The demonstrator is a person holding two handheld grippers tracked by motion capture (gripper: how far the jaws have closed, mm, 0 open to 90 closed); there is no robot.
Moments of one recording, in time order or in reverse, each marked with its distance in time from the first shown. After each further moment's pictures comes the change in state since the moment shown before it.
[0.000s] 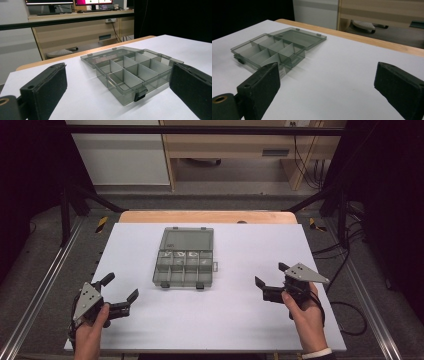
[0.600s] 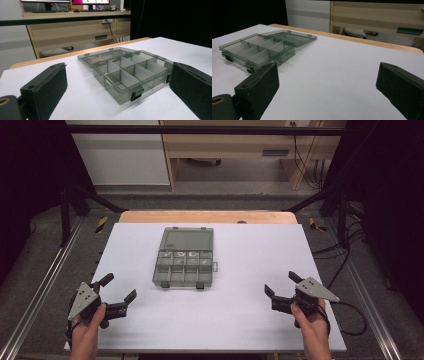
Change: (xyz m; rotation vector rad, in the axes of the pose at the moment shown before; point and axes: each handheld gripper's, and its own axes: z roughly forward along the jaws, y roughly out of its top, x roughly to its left) left arm 0.006 -0.001 -0.003 -0.001 -0.032 -0.034; right arm -0.014 -0.043 -0.014 -0.086 -0.049 0.013
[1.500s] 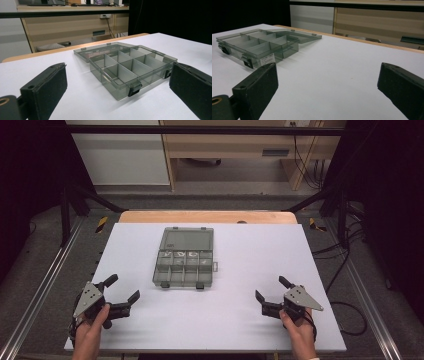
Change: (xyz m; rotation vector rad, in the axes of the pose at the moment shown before) left arm -0.002 -0.007 0.008 0.037 -0.020 -0.014; right arm 0.010 -0.042 0.024 -0.075 0.021 -0.039
